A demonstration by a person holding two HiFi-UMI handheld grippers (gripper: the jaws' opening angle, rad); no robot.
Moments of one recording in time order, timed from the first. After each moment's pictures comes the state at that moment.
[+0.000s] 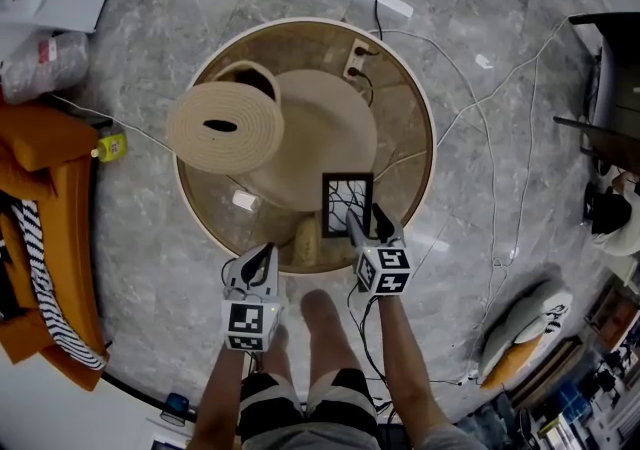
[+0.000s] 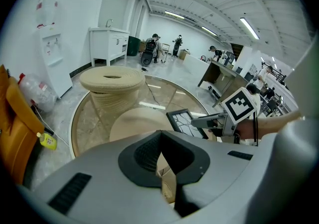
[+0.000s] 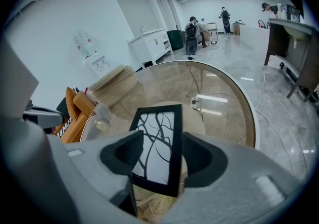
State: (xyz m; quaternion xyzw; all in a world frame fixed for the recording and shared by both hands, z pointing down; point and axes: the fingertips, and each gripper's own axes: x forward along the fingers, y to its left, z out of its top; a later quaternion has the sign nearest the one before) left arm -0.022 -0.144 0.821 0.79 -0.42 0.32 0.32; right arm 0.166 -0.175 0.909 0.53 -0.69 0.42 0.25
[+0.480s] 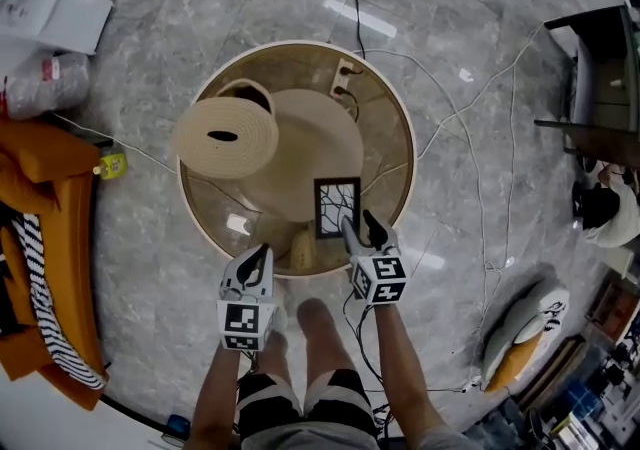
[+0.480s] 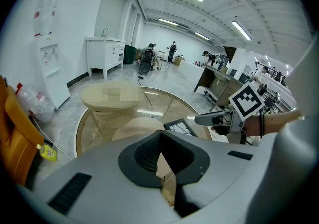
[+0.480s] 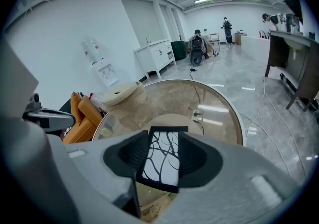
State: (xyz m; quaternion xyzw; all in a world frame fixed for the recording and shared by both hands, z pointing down) left arm -0.025 -0.153 0.775 0.81 -0.41 0.30 0.29; right arm 0.160 -0.181 0.835 0.55 -0.71 0.38 0.23
